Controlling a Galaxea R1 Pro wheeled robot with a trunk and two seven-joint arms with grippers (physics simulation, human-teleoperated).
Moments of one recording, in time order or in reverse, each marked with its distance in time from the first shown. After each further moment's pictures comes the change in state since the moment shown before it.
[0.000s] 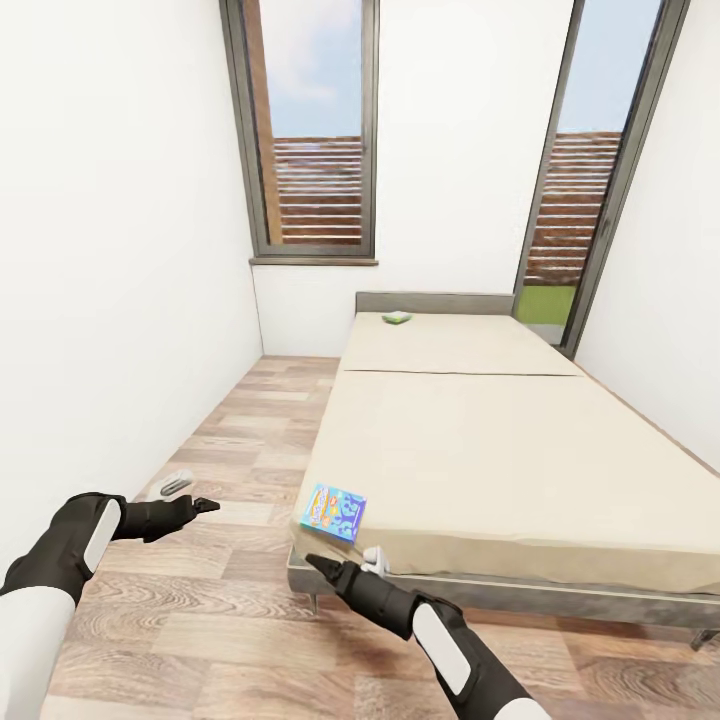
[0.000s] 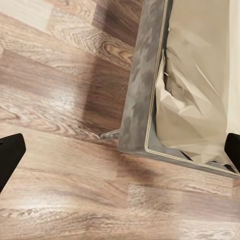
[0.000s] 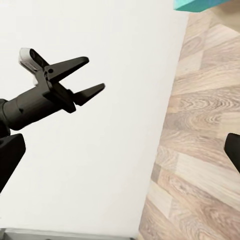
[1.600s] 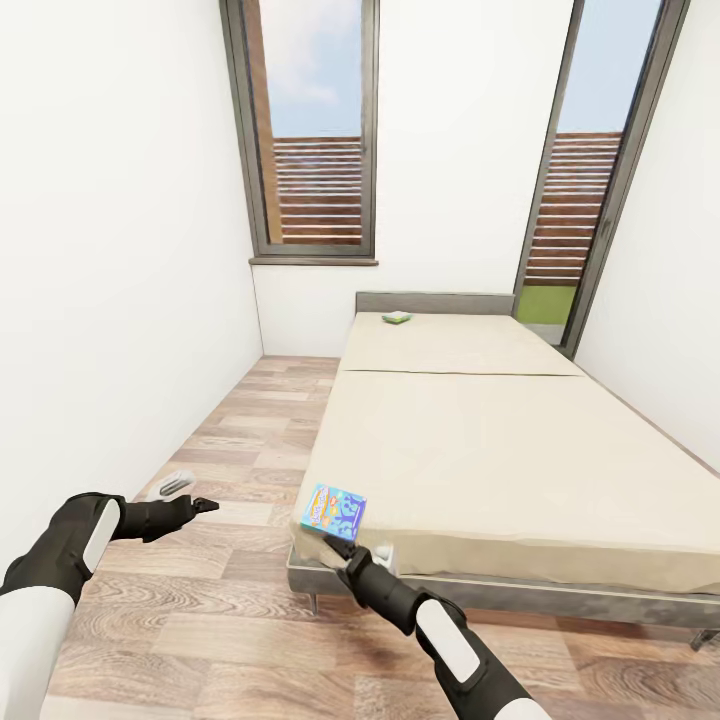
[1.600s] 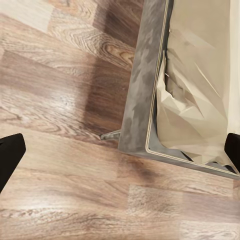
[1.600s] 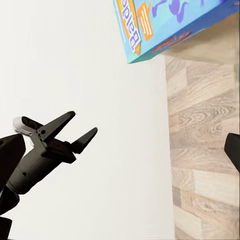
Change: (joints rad) left arm 0.000 0.002 0.001 0.000 0.000 -0.002 0.000; right arm 0.000 0.000 -0.004 0.005 -0.315 -0.008 -0.209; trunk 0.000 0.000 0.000
